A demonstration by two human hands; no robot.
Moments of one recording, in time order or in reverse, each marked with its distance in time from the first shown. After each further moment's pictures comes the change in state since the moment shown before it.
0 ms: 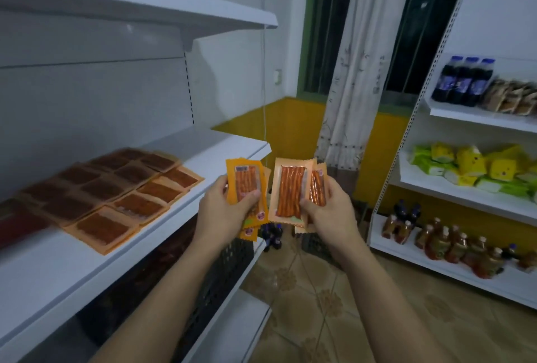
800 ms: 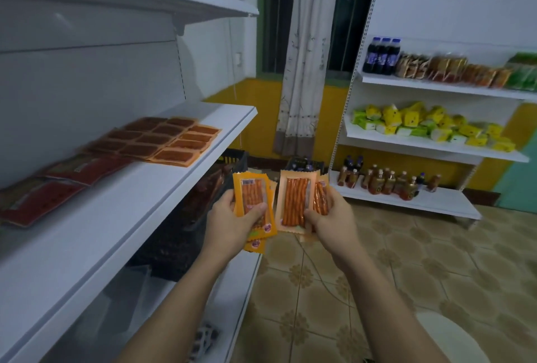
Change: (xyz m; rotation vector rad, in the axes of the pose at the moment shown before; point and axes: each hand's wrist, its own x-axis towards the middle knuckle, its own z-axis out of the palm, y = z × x) left_hand -0.227 -0.039 -0.177 -0.069 -0.278 -0.019; right_hand -0.317 -0.064 0.079 -0.054 0.235 0.161
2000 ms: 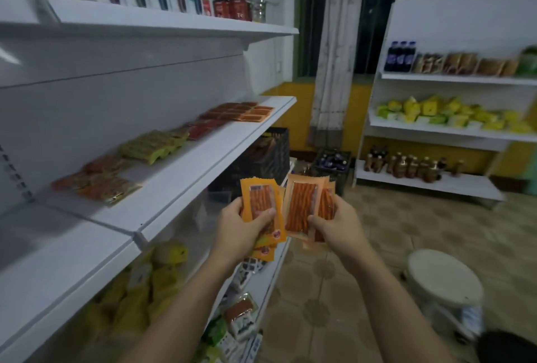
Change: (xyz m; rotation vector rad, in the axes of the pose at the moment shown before) left_hand -0.429 0.039 -0.173 -0.046 0.037 -0.033; right_hand -0.435 -0.070 -0.021 0.040 -0.177 -0.018
